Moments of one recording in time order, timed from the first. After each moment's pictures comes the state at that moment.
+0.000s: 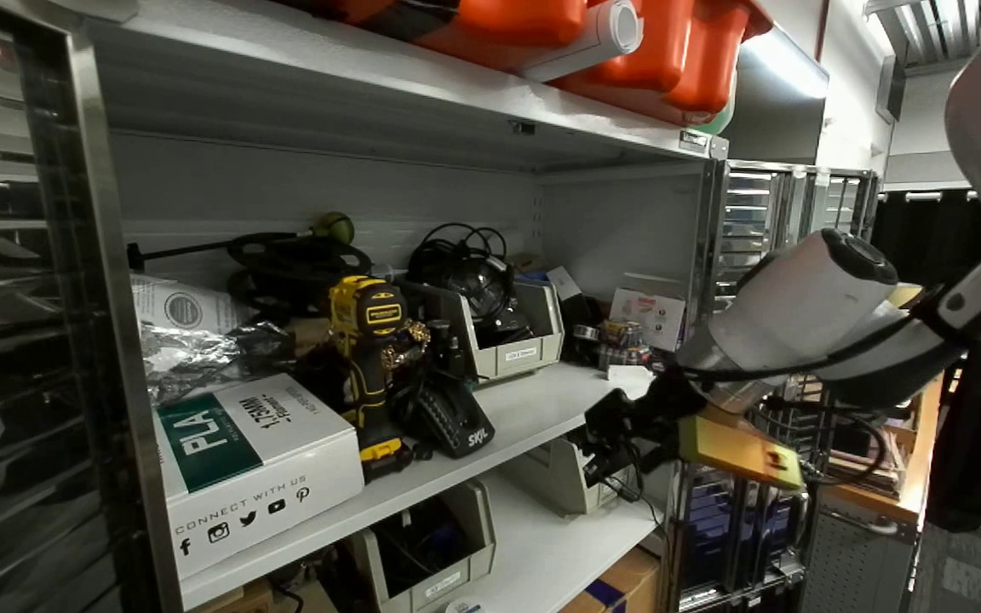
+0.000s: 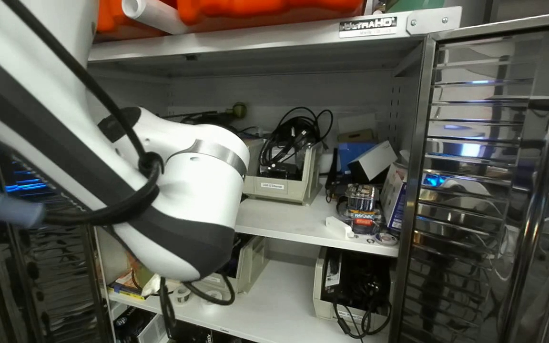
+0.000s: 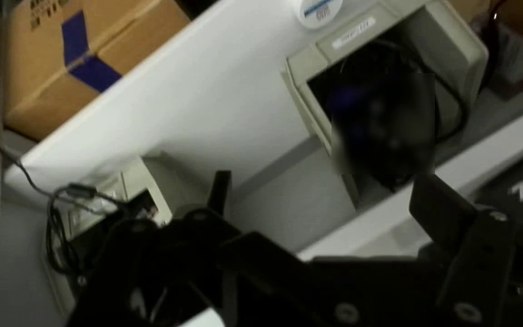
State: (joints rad) arm 0.10 0.09 -0.25 -2.30 -2.02 3.48 2.31
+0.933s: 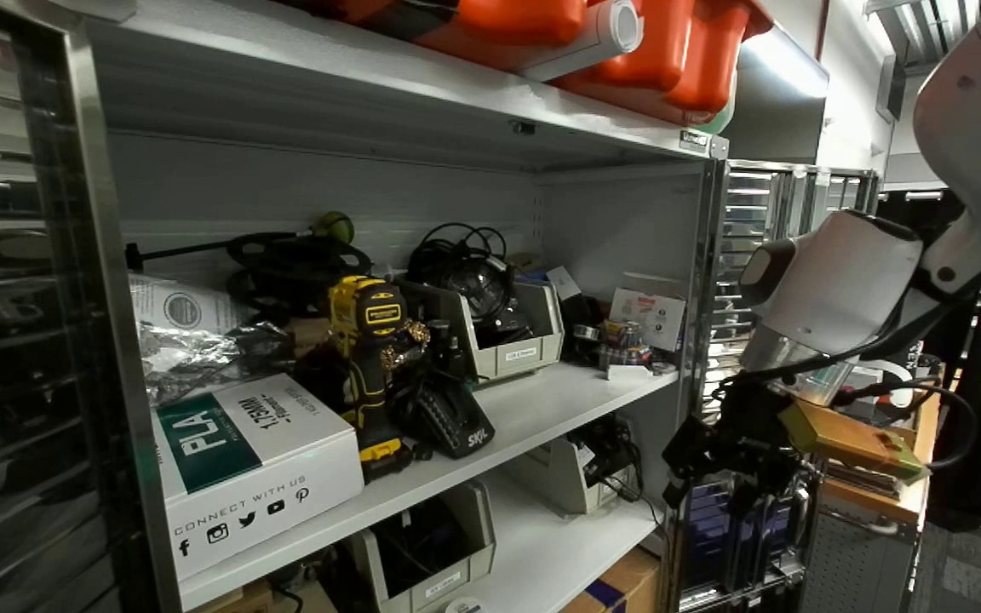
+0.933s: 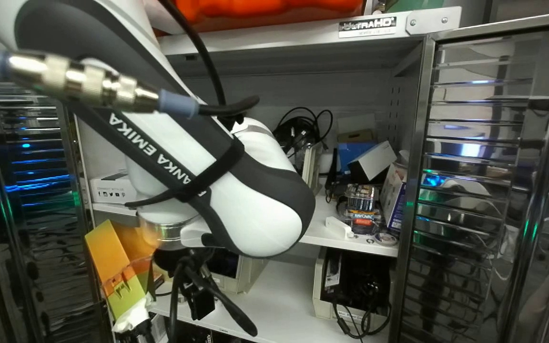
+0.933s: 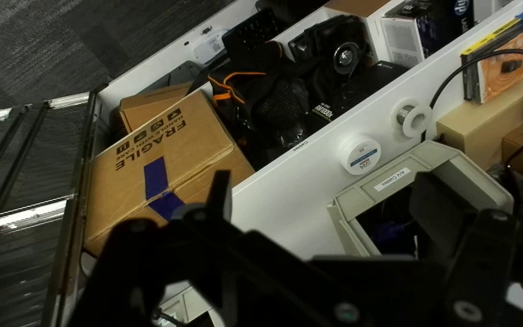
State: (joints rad) arm 0.31 0.18 -0.56 -2.17 -2.51 3.89 2.71
